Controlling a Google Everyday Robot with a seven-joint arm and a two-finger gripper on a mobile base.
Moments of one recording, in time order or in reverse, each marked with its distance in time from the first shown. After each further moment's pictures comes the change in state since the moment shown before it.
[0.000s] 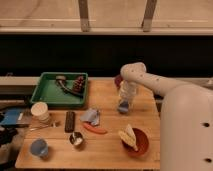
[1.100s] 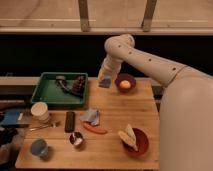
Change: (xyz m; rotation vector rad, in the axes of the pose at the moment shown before) arm -0.035 0.156 -0.129 -0.147 -0.232 -0.343
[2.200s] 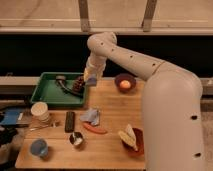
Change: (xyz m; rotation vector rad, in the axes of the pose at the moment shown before) arm -0.010 0.062 0.012 -0.029 0.002 -0.145
